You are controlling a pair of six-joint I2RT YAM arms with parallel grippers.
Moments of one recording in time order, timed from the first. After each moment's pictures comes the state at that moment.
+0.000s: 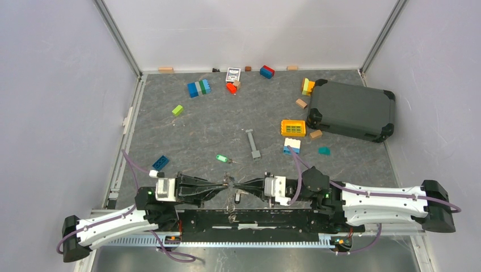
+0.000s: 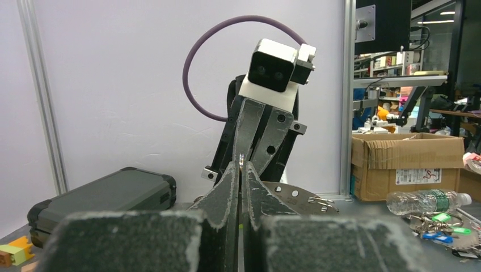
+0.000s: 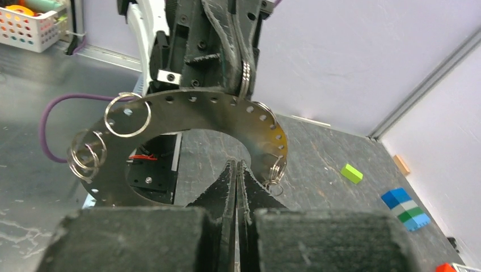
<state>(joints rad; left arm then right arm) -1.17 0.31 0.10 0.93 0.29 -0.17 1.39 0.89 0.54 0.51 -0.17 -0.36</state>
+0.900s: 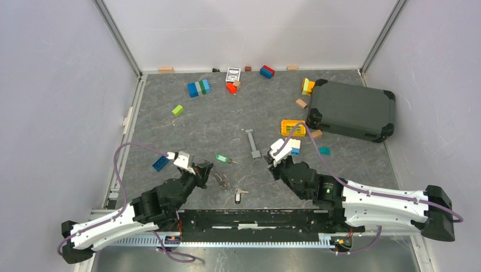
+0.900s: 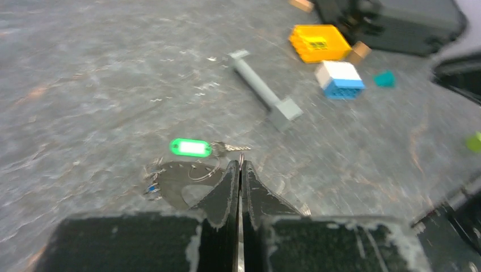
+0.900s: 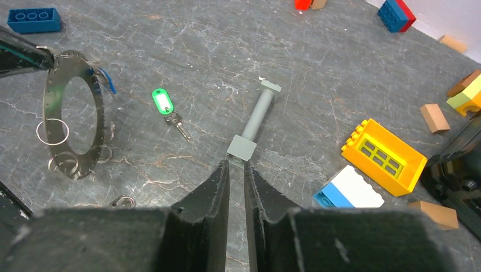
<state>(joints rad) -1.17 0.17 0.21 -0.16 -0.62 -0.38 1.27 0.88 0.54 0.07 0.64 0.03</state>
